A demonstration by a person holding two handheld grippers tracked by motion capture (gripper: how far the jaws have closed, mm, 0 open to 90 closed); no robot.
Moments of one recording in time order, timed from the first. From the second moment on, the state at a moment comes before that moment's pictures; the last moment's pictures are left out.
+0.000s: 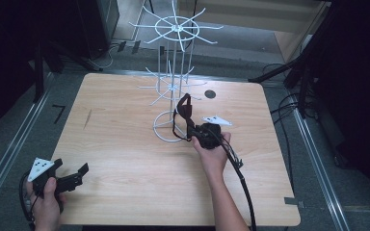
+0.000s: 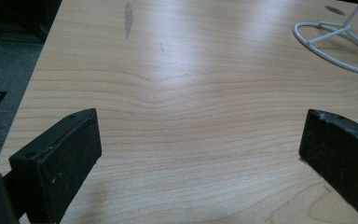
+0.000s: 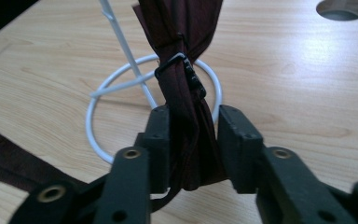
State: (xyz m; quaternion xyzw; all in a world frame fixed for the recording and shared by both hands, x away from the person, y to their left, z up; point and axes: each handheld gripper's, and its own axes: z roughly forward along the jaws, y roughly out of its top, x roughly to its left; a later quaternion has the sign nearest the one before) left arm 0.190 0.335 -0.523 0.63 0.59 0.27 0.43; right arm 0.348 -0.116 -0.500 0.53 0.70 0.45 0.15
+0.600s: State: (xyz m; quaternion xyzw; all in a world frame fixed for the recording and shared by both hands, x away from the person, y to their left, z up) left arm 0.190 0.335 -0.523 0.63 0.59 0.27 0.43; right arm 0.337 -0.142 -0.480 0.51 0.69 0.48 0.17
